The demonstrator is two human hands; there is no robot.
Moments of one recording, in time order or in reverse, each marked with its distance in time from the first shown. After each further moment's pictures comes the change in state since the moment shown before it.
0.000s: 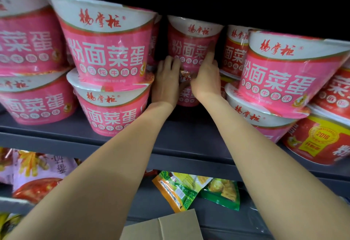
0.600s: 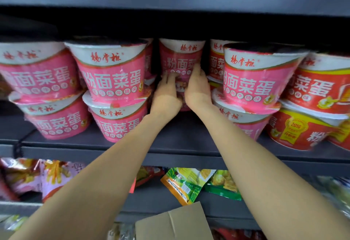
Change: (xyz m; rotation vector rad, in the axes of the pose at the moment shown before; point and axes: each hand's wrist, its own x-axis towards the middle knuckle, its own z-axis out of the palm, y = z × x) left_hand -0.015 0.028 -0.039 -0.230 -0.210 -0.140; right_hand -0.020 -0.011 -0.017 -0.007 -0.036 -0.005
